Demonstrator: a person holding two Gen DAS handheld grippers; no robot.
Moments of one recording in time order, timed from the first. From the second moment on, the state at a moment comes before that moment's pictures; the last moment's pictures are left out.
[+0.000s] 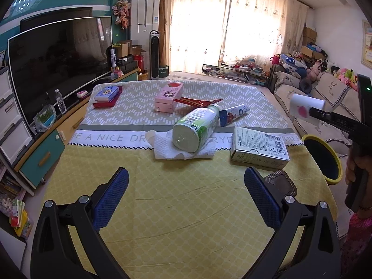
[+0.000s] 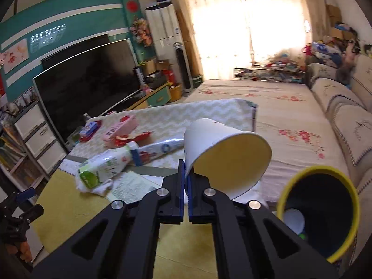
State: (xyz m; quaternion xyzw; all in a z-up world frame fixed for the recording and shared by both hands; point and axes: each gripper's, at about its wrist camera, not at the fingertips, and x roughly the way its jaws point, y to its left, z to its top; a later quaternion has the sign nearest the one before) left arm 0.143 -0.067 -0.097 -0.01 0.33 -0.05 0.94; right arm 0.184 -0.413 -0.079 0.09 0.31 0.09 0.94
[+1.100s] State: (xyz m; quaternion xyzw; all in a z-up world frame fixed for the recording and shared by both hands) left arm 0.160 -0.202 -0.147 0.03 0.41 -0.16 0.90; right arm 0.164 -0.558 -0.166 0.08 0.40 -0.12 0.90
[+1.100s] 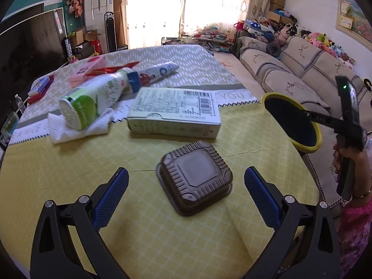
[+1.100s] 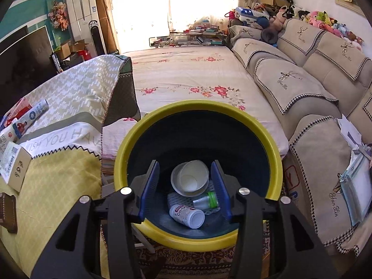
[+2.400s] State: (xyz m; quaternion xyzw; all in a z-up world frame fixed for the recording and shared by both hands) left arm 0.147 -0.209 -0.125 0.05 0.38 -0.16 0.91; right arm 0.151 -0.554 -0.173 0.11 0.40 -0.09 0.90
